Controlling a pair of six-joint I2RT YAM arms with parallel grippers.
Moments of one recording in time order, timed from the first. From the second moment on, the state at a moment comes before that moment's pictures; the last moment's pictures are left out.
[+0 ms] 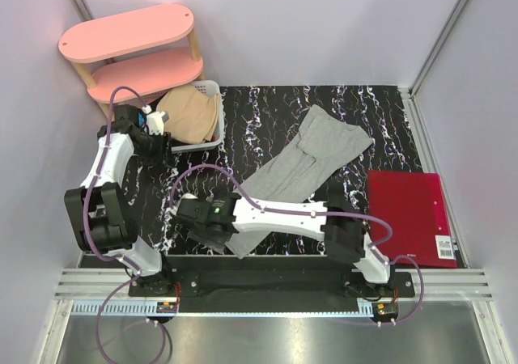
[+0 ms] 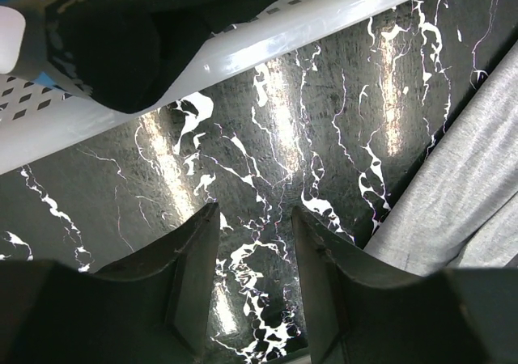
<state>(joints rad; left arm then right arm) 0.19 1.59 1.27 -0.84 0.38 0.26 1.36 2.10 1.91 -1.04 0.27 0.20</state>
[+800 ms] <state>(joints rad) 0.21 1.54 1.28 -0.84 0.36 0.25 1.35 2.36 2.01 -0.97 0.19 0.20</state>
